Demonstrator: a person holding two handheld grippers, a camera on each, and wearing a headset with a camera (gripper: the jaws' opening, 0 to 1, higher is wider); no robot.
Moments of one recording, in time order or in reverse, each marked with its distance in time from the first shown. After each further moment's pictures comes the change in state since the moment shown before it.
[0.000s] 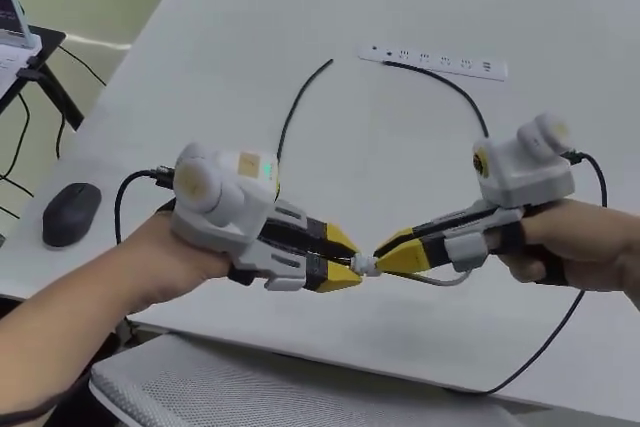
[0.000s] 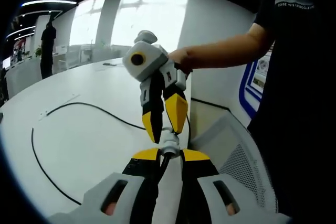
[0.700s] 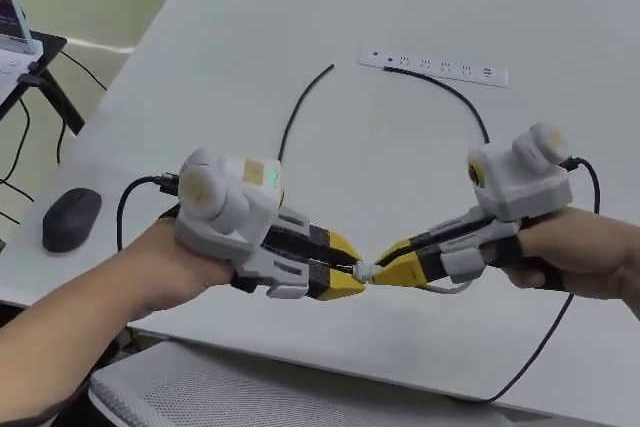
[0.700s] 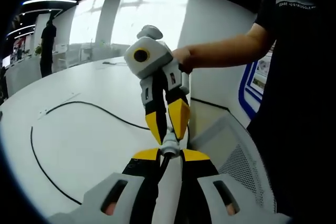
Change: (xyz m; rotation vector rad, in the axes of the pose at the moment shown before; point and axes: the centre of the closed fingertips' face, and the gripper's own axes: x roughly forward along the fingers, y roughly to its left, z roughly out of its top) left arm -0.001 0.001 0.001 -0.028 0.004 -0.009; right arm 0.004 0.006 -0.003 -0.176 0.059 -0.044
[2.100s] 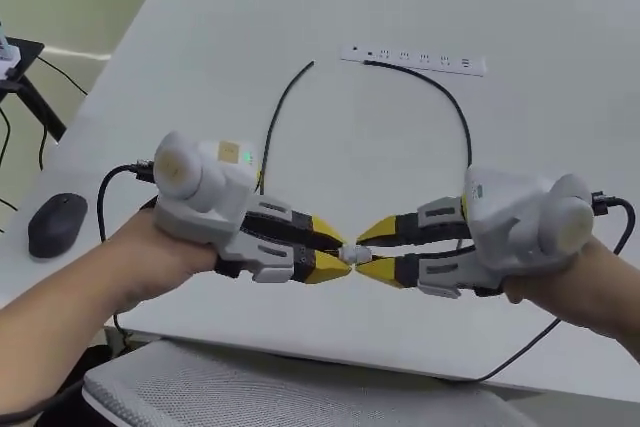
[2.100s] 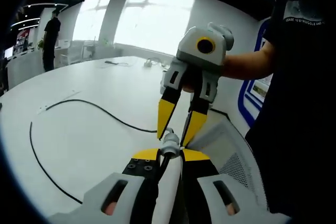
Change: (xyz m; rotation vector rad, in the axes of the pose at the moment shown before) left arm -0.003 -0.003 0.009 -0.033 -0.018 0.003; right arm -0.004 0.000 0.007 -0.619 0.041 -0.410
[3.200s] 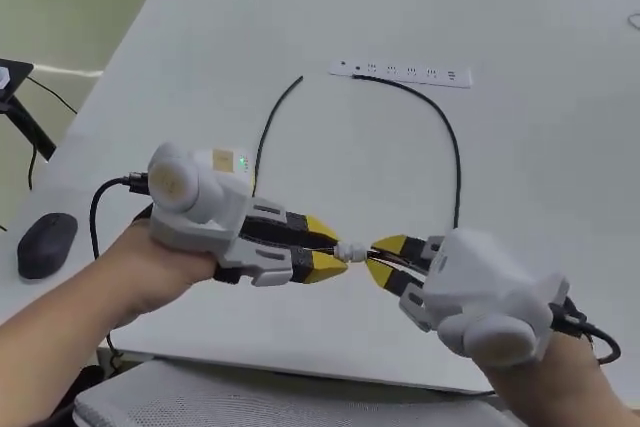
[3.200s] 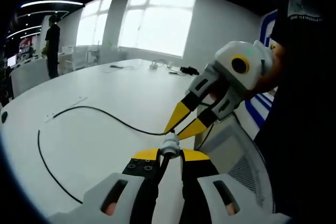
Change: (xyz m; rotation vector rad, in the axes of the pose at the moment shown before) left arm 0.000 0.012 0.012 0.042 -0.008 0.059; right arm -0.013 -0.021 -0.014 -0.092 0.176 -0.504
